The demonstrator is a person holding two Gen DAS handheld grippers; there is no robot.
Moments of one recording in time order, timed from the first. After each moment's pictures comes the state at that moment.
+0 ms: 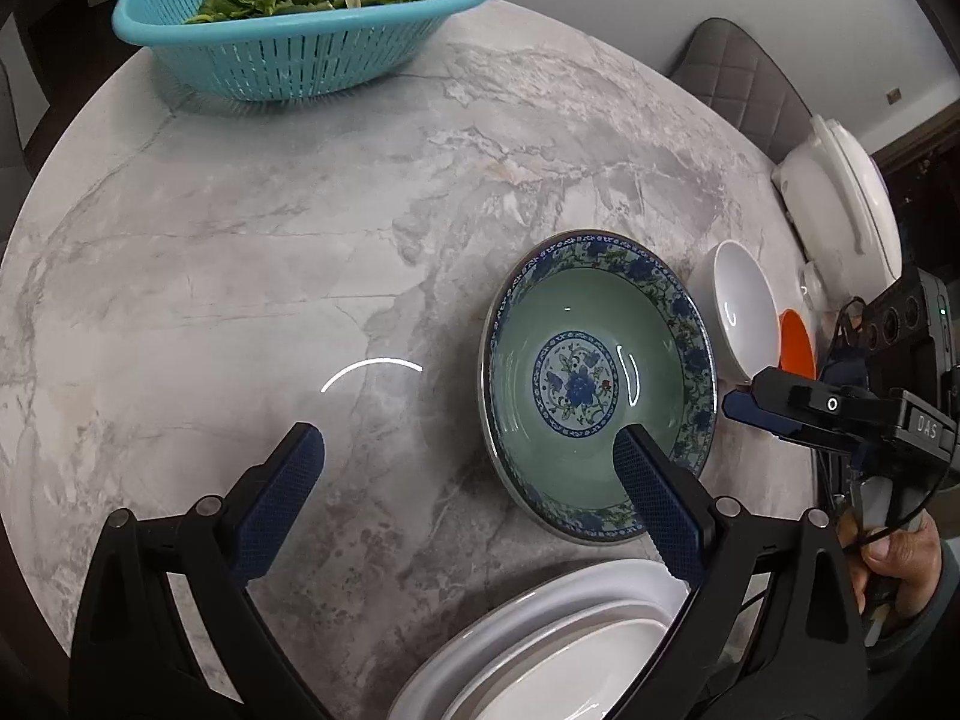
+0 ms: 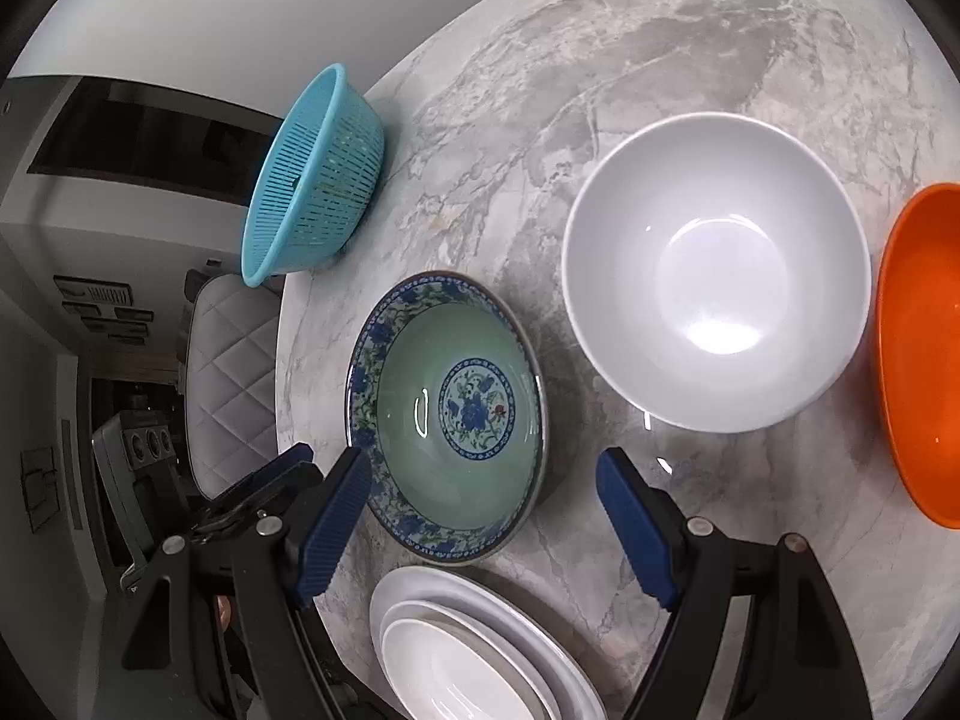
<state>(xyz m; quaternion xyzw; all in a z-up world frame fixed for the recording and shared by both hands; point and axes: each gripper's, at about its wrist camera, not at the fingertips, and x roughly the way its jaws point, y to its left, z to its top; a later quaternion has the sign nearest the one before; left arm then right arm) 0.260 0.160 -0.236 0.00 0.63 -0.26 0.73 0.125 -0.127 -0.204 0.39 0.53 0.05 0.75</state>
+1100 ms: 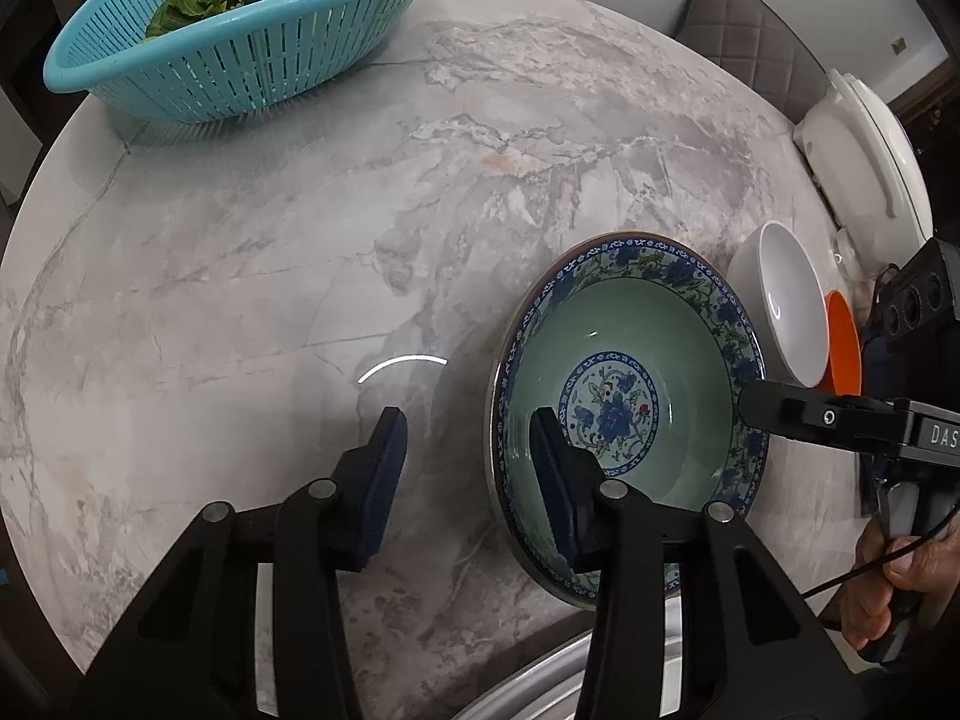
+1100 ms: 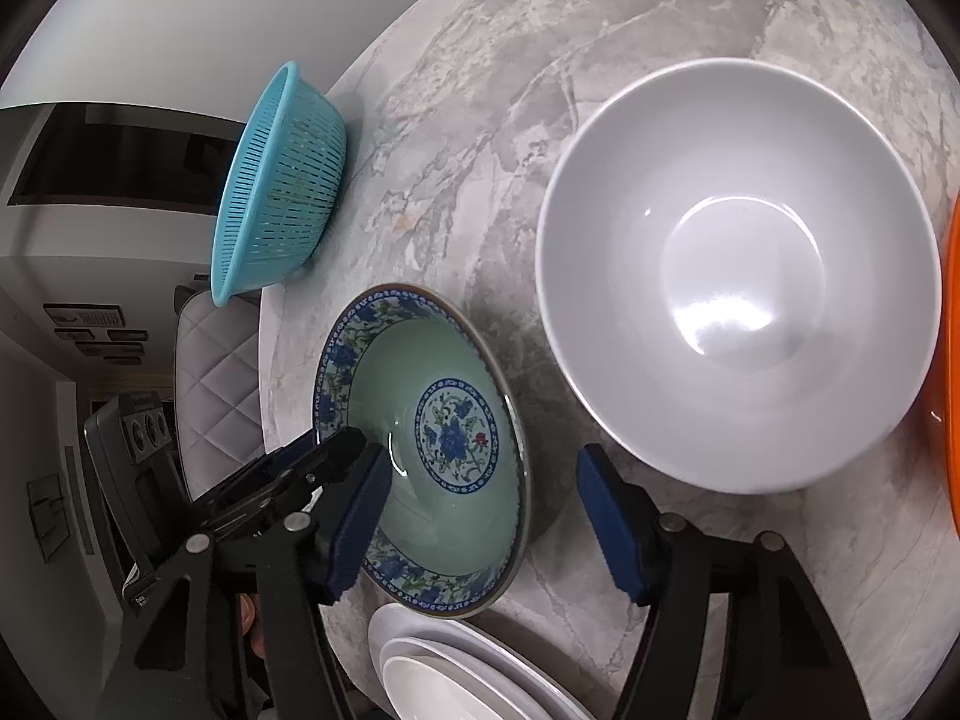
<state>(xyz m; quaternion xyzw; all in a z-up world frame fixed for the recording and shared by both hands) 0.274 0.129 -0.263 0.05 0.63 -0.25 0.73 0.144 -0.126 -0.230 0.41 0.54 0.04 0.73</state>
